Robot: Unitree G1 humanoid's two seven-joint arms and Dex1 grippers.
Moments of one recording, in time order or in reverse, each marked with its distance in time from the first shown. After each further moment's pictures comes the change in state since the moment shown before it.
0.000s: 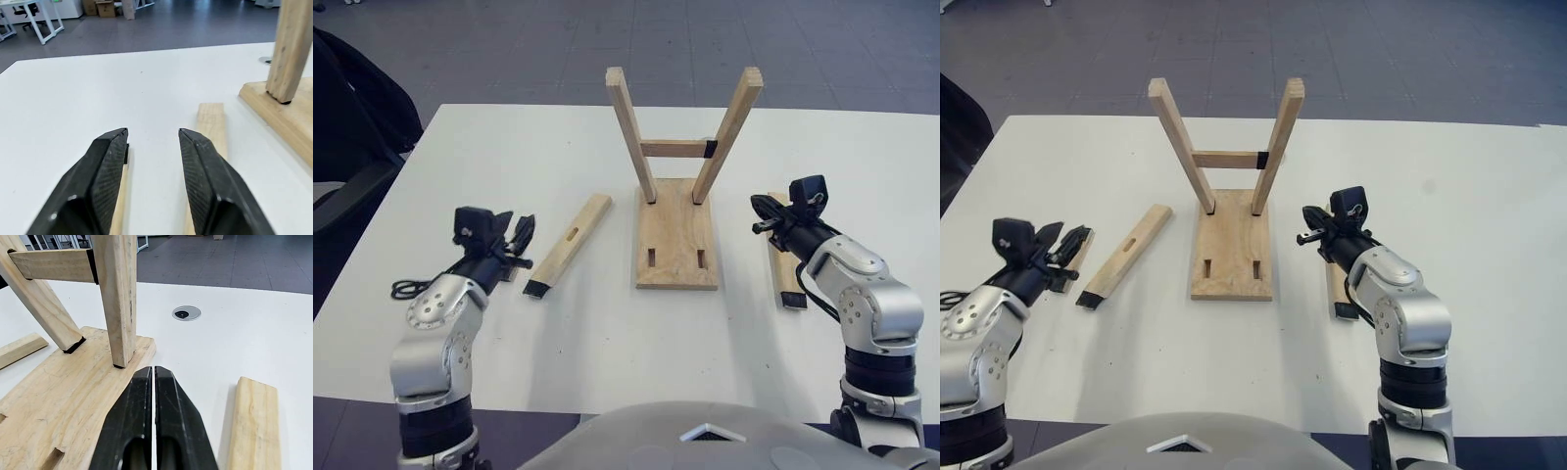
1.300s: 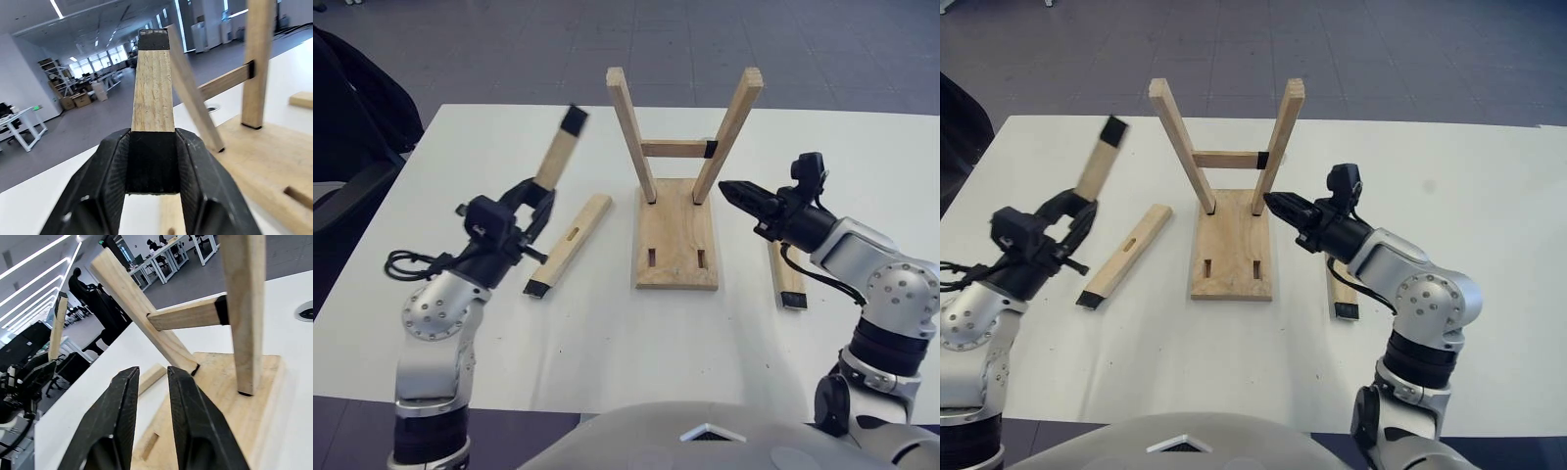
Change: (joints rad) left arm -0.062 0.063 -0.214 -0.152 0.082 -0.354 -0.114; right arm -0.186 0.128 -0.241 0.006 0.576 0.379 0.008
